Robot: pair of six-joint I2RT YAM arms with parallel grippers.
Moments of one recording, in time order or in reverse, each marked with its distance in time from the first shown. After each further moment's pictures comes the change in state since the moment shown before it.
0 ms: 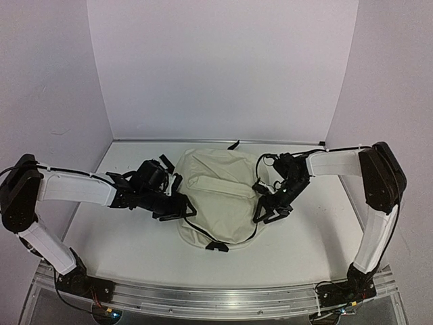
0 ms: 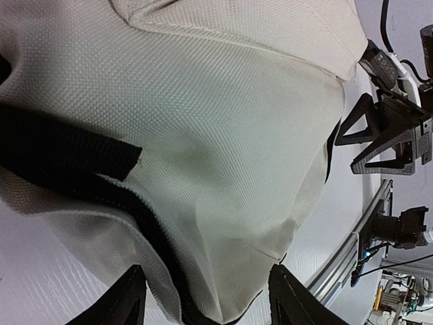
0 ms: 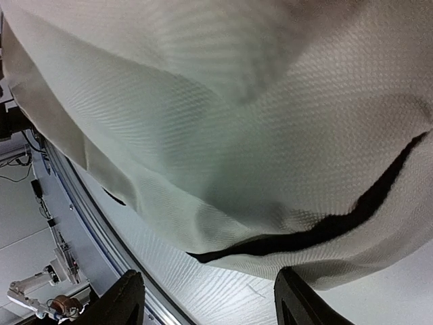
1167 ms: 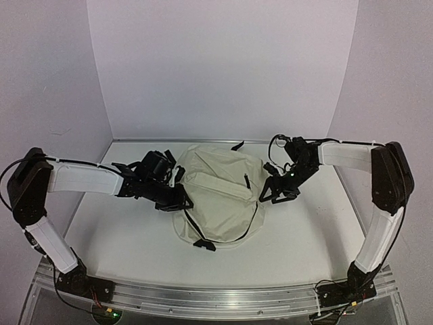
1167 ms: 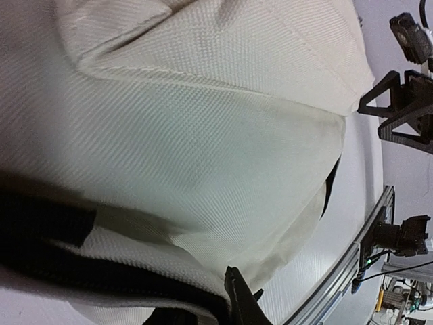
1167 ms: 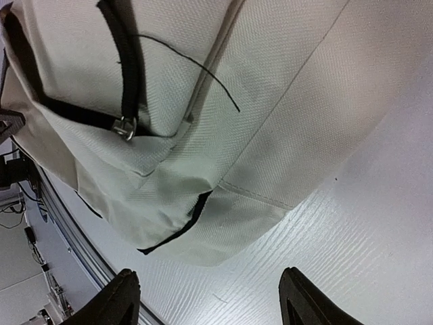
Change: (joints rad) left arm 0.053 0.082 0.118 -0.054 0.032 0.062; right arm -0.096 -0.051 0.081 0.026 0.090 0.043
